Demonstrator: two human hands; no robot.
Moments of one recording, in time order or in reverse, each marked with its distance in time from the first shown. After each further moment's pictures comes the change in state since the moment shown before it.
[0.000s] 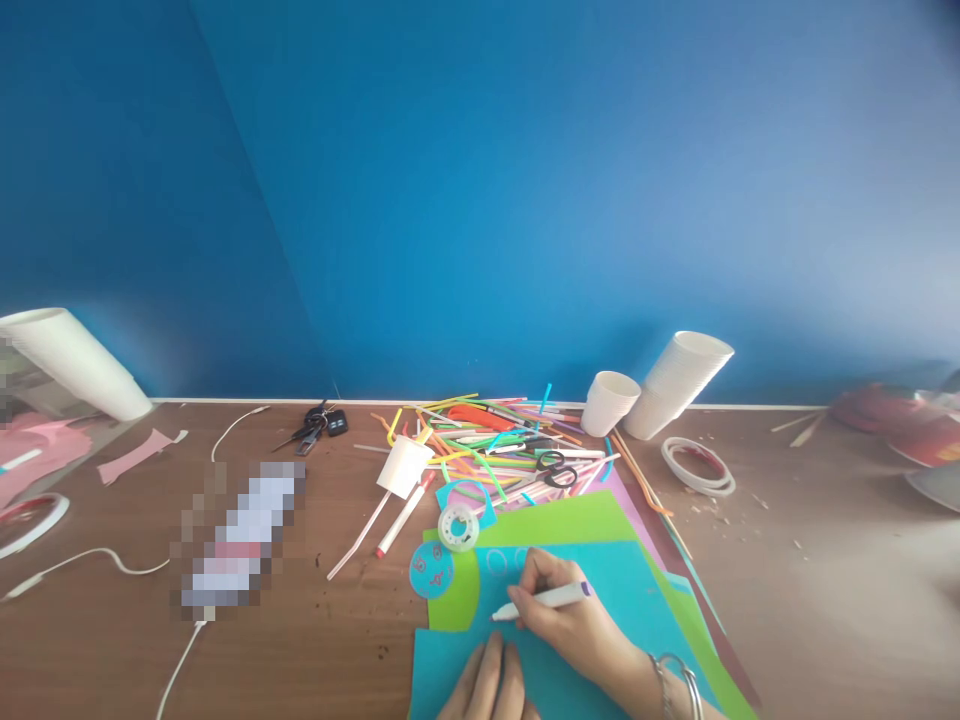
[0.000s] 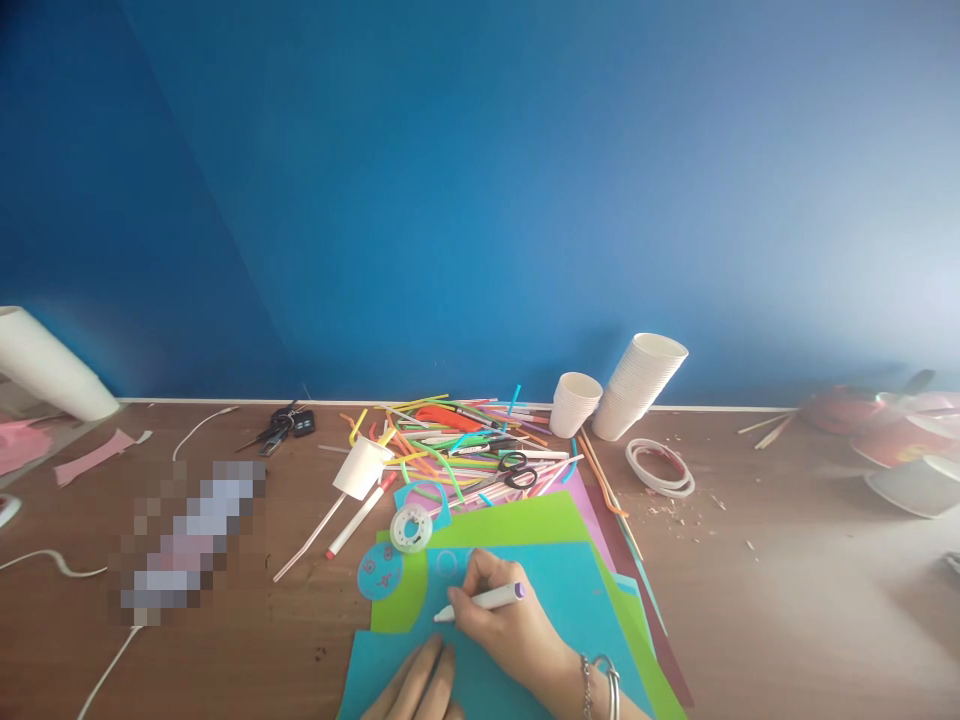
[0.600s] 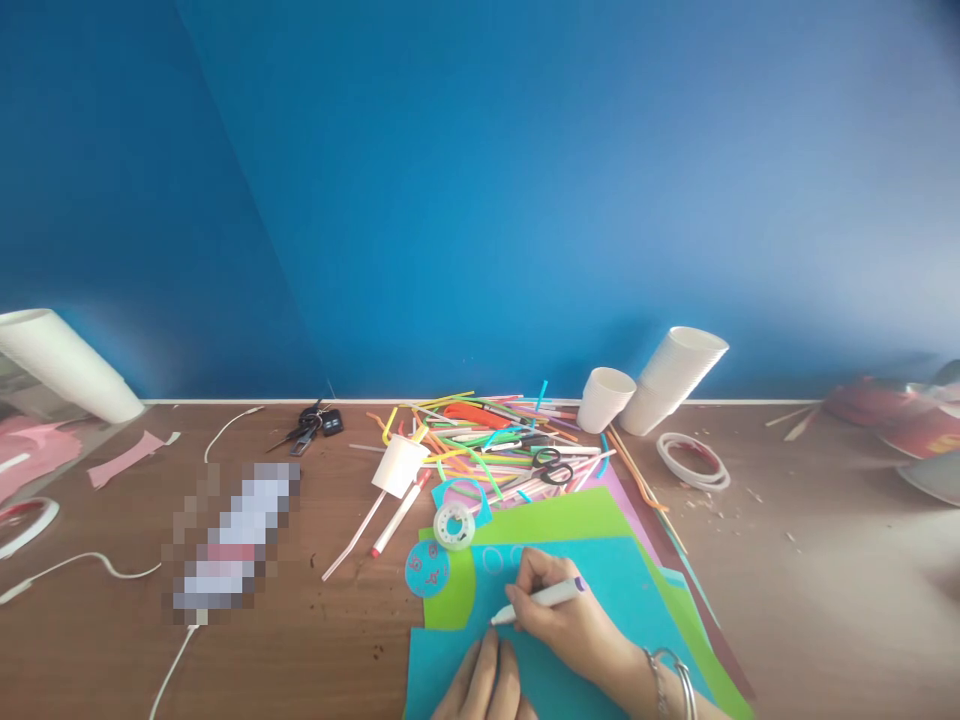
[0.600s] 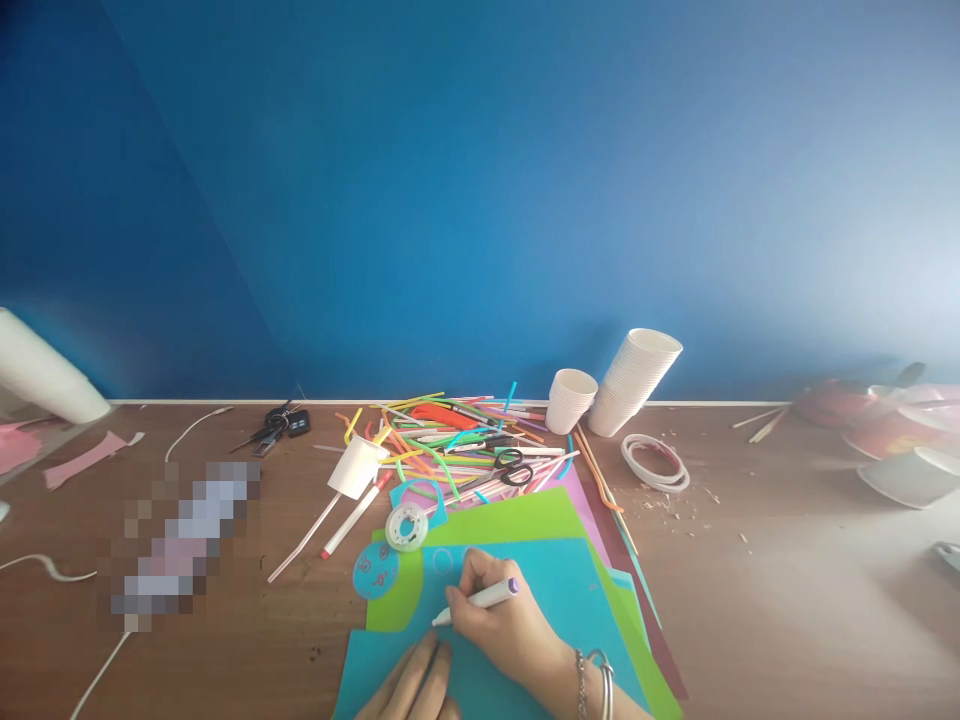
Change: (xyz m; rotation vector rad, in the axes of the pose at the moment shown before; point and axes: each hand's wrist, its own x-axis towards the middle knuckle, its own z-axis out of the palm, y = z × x) left_hand 0.004 -0.007 -0.001 0.021 0.011 0.230; right_hand 0.000 0.003 0.002 -0.011 0.000 0.005
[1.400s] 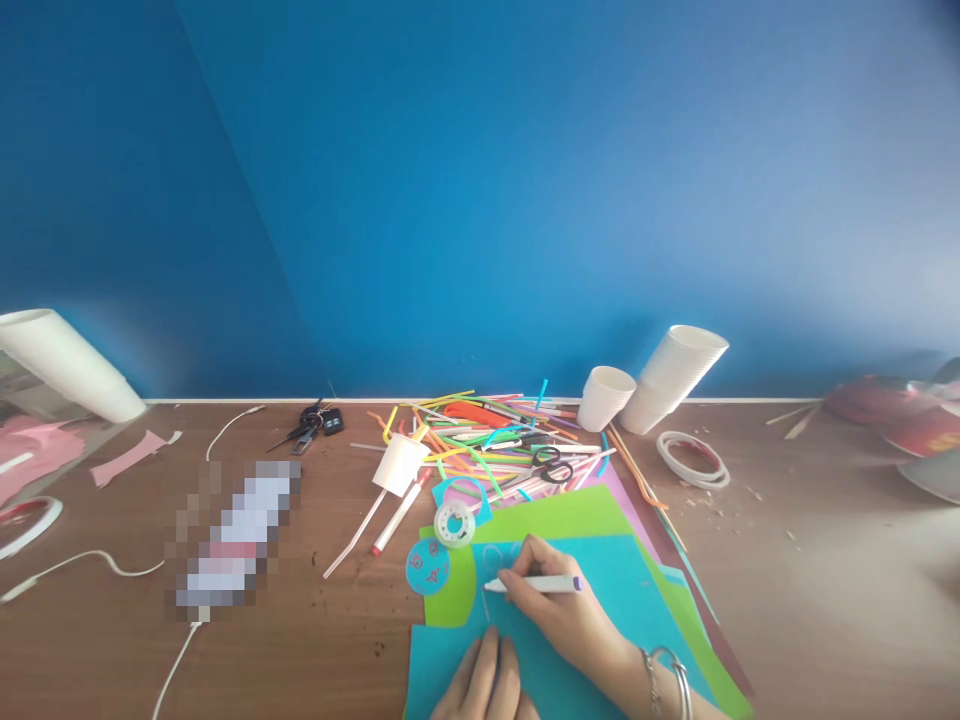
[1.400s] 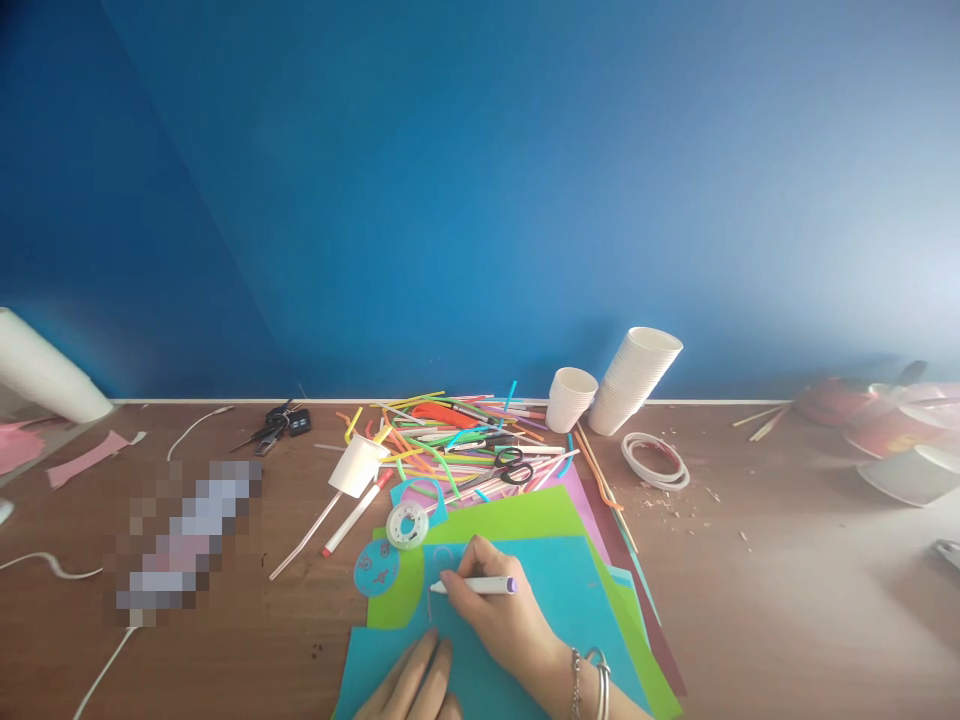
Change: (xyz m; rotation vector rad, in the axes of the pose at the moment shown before) left_hand 0.028 -0.017 -0.022 -0.047 -0.243 0.188; right_hand 0.001 -0.007 0.001 -0.015 0.092 0.010
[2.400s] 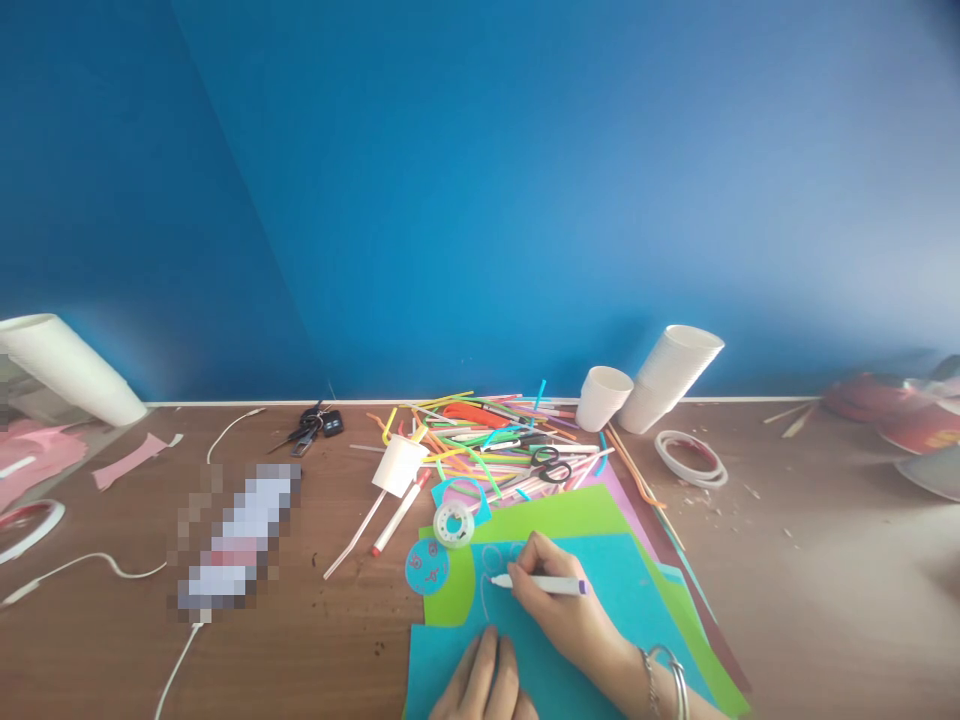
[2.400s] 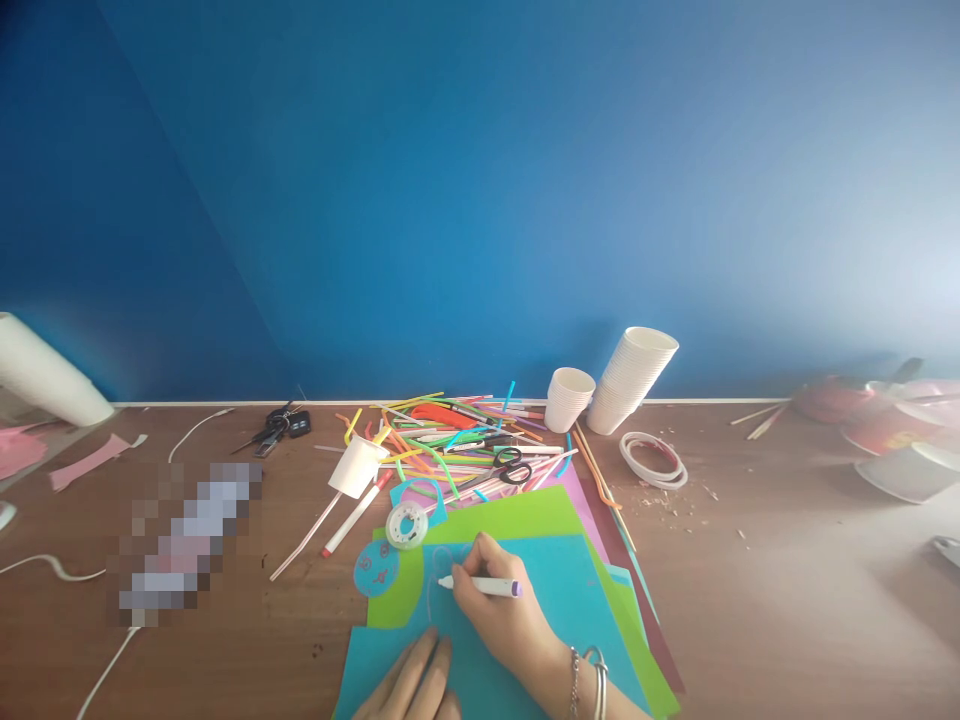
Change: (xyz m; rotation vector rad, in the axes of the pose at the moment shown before) left_hand 0.010 -0.004 -0.006 0.013 0.022 0.017; right_hand -0.001 0.008 0.000 -0.040 0.051 -0.039
